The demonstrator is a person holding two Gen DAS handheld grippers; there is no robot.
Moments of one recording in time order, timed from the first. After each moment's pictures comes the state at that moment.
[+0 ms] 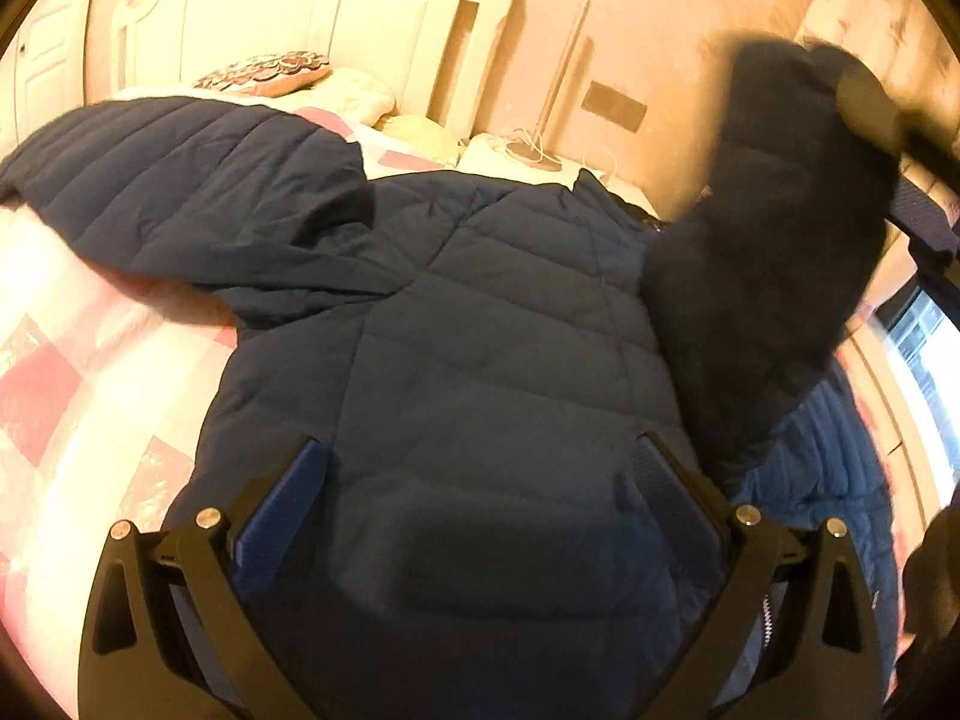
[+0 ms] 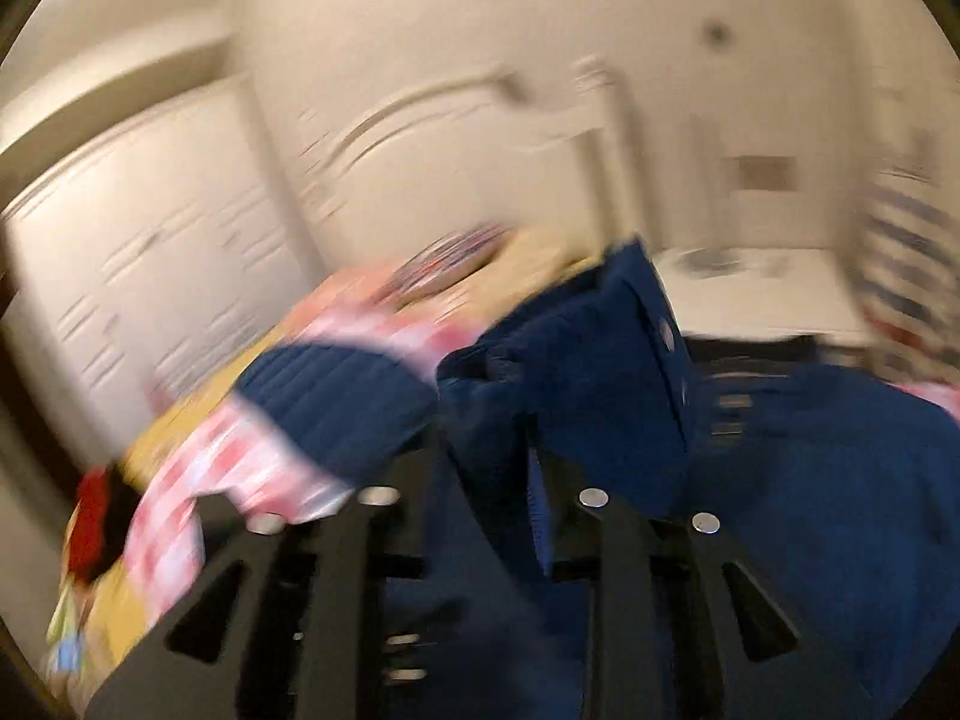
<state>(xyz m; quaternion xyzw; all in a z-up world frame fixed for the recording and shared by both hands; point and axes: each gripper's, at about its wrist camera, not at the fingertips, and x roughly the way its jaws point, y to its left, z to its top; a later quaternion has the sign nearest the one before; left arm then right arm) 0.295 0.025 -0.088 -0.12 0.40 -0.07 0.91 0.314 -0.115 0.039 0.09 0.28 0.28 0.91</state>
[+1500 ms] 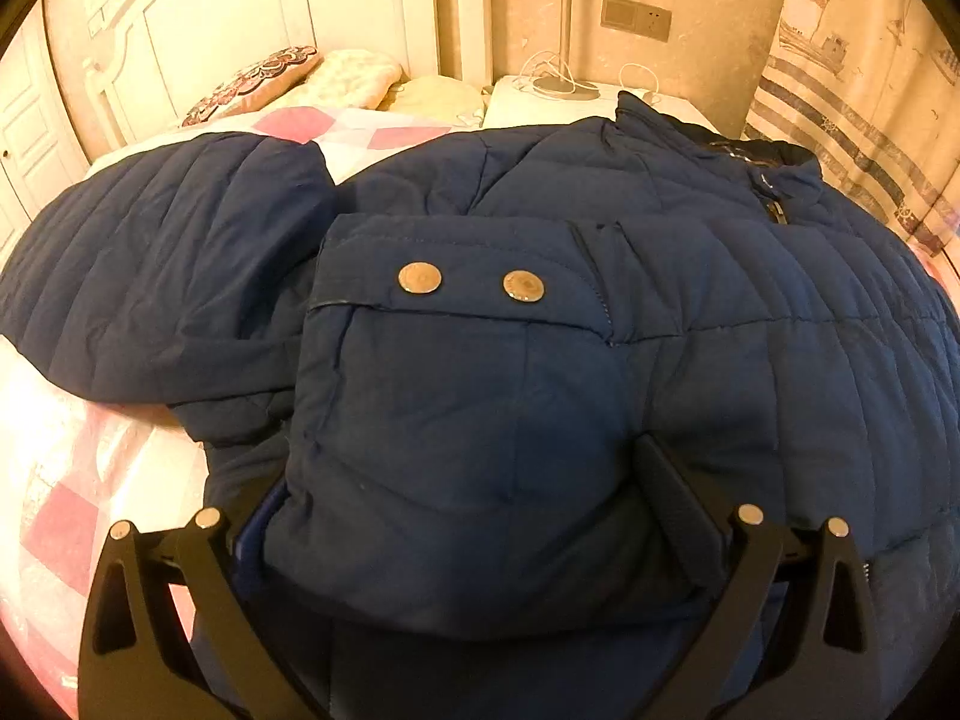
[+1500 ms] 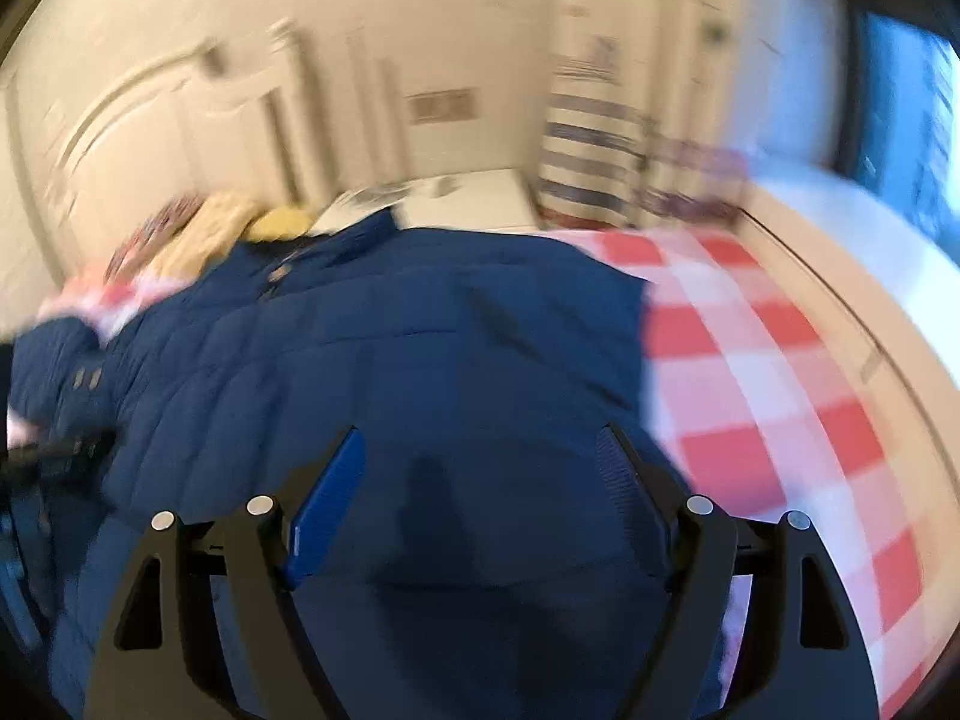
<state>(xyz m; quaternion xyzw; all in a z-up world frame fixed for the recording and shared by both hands) 0.367 -0.011 -0.108 0.03 0.46 -0.01 0.89 0.276 -0.287 -0.058 0.03 0.38 -0.06 0.92</state>
